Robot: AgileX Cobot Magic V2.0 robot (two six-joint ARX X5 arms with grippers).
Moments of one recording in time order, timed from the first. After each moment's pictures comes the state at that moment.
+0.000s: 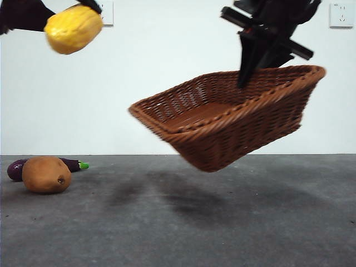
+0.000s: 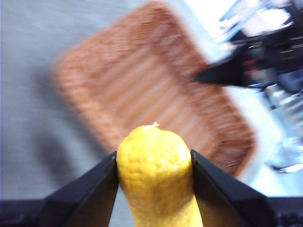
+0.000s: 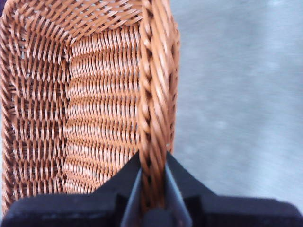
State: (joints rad) left arm -0.28 1.10 0.98 -0.42 0.61 -0.30; right arm 0.41 1.67 1.53 -0.85 -0.22 0.07
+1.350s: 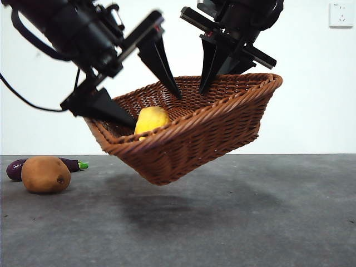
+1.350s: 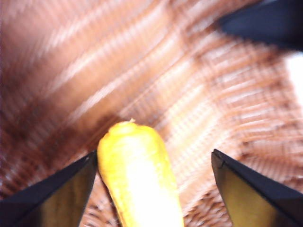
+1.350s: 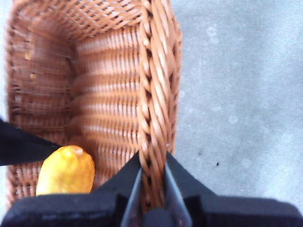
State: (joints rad) left arm -0.58 1.43 0.97 -0.28 0.34 -0.49; right arm 0.54 1.71 1.53 -0.80 -0.22 0.13
